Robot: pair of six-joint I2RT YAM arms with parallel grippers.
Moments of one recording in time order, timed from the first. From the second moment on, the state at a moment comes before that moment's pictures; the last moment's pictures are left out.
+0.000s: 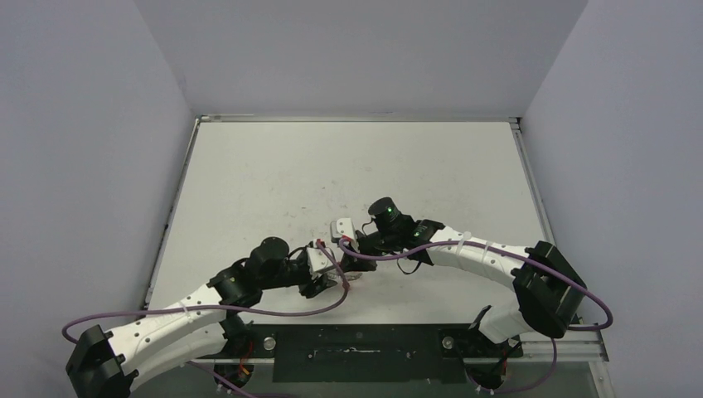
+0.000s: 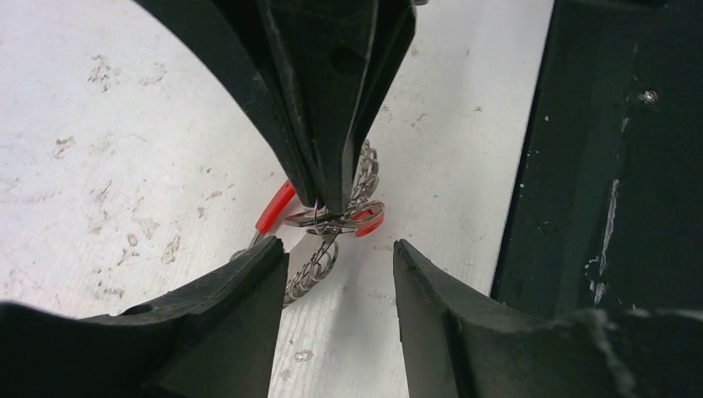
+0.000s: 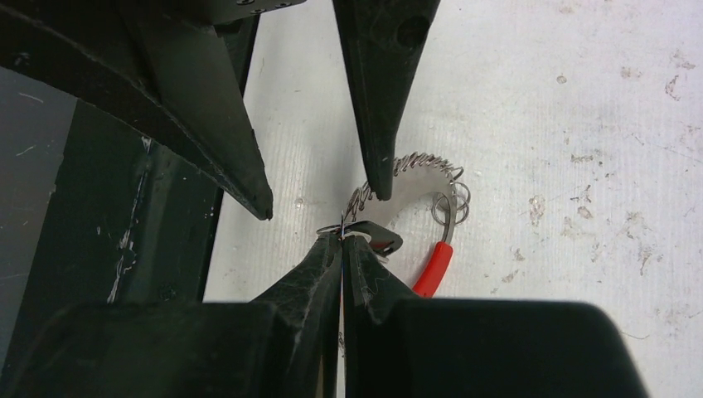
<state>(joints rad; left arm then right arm) -0.87 0.78 0.40 -0.09 0.35 0.22 0.87 1.45 0.86 -0.14 -0.75 -0.46</state>
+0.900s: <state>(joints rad) -1.00 0.85 0.28 0.21 0.03 0.02 0.87 1.45 0.86 -0.14 -0.74 -0.44</state>
